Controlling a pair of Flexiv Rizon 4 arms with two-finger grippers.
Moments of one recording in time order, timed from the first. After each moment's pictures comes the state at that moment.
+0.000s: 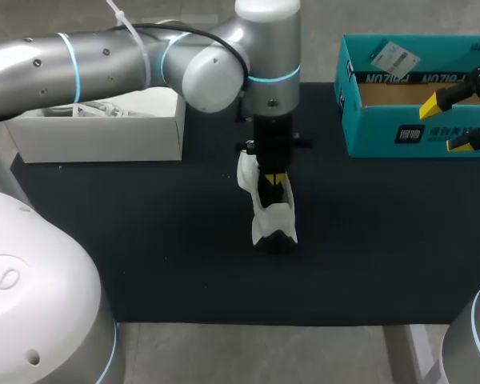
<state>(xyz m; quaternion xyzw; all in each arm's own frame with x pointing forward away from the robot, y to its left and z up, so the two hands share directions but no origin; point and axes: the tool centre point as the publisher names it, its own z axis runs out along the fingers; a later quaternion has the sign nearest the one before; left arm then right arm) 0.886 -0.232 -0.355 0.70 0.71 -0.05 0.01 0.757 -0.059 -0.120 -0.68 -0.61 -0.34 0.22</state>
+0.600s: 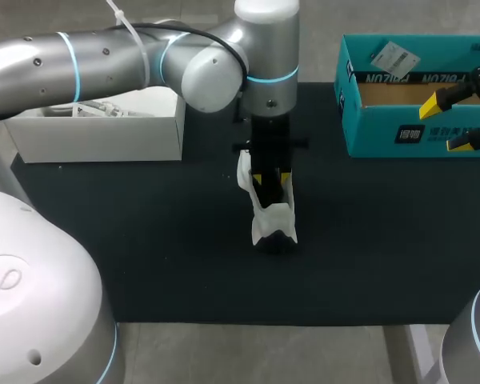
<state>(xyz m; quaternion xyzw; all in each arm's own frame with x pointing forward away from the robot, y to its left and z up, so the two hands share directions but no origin) 0.889 -0.224 -0.358 0.69 0.72 -0.04 0.00 0.757 -0.059 -0.120 -0.68 -0.61 -0.34 0.22</state>
